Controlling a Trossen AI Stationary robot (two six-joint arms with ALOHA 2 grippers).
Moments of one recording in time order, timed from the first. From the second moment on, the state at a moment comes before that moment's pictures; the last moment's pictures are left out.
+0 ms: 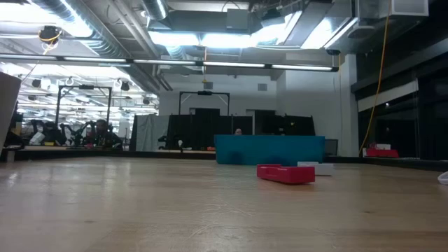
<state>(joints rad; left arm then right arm) -0.85 1.88 1.65 -1.22 0.15 -2.17 -0.25 1.04 1.13 -0.20 -0.61 0.21</state>
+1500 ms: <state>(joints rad) -0.14 1.97 1.67 -0.79 -0.35 -1.57 -0.27 1.04 1.15 -0.84 -0.09 0.43</state>
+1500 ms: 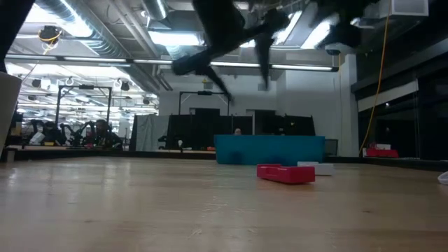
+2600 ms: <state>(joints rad) -0.09 1.08 0.93 -0.54 -0.40 -1.08 0.06 1.52 0.93 -0.66 0.07 1.39</state>
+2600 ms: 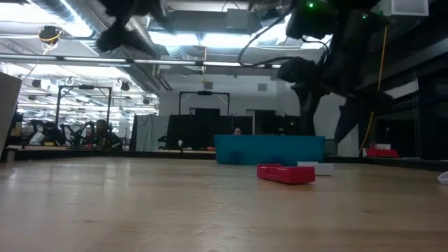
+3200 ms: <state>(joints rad) -0.11 1.08 0.73 -0.23 -0.29 -1.10 0.12 1.70 1.00 -0.71 0.01 1.48</state>
